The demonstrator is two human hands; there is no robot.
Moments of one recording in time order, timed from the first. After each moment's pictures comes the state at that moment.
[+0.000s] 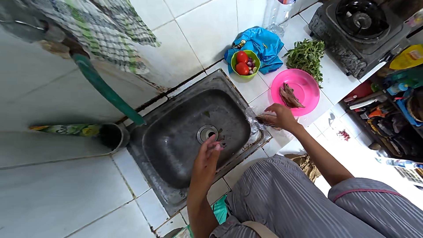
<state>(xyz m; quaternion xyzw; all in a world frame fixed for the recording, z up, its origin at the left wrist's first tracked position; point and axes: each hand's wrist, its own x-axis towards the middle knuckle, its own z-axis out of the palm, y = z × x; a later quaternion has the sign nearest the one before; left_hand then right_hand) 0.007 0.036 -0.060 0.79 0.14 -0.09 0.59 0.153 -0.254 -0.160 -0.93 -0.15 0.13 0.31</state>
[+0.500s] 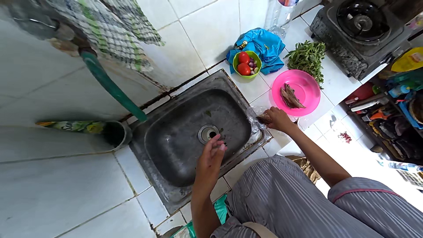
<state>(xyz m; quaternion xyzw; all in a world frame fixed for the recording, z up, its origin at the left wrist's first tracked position) 0.002 0.028 -0.059 0.79 0.13 -0.09 0.60 0.157 -0.243 -0.187 -0.94 -0.17 0.24 0.17</state>
